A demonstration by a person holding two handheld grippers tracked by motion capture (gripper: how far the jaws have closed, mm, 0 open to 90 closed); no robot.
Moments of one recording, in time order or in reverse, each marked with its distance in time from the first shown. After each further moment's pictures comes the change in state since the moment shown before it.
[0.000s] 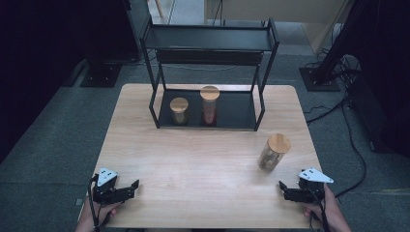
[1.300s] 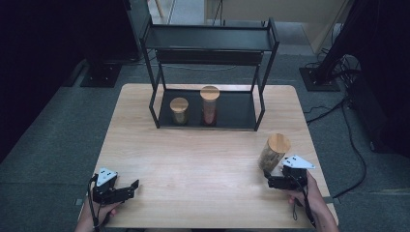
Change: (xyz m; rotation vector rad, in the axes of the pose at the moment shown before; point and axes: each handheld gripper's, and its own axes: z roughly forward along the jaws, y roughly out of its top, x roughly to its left) left arm 0.001 0.000 0.000 -0.001 -0.006 -0.004; right arm 0.027 0.045 0.024 -0.049 0.055 -0.015
